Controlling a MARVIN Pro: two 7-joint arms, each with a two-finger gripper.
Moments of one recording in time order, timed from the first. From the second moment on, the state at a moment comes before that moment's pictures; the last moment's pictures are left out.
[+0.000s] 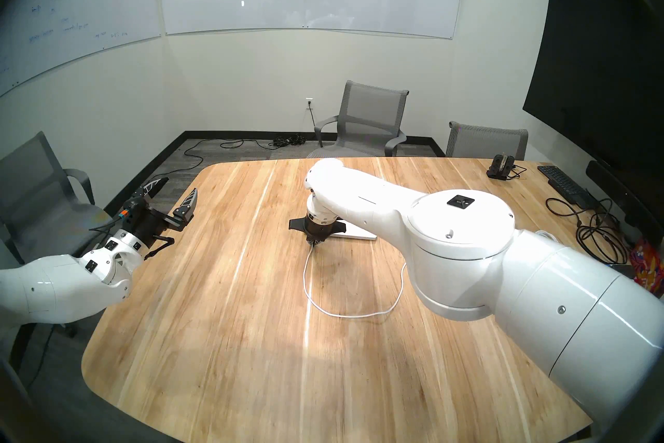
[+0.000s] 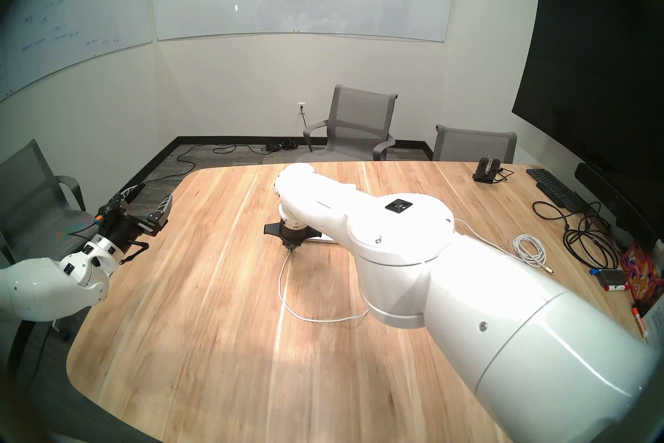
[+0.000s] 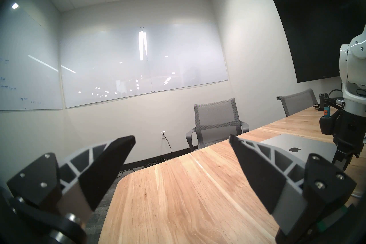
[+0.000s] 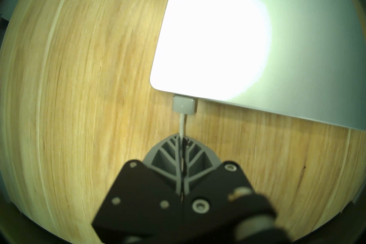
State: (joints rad) left arm 0.75 -0.31 -0.08 -1.35 -1.20 -0.90 0.08; right arm -0.29 -1.82 -0.24 -0.26 2.32 0.82 -0.51
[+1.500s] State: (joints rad) left arm 0.75 -0.31 -0.08 -1.35 -1.20 -0.90 0.08; right arm -0.28 -1.73 -0.17 -0.44 2.37 0.76 -0.64
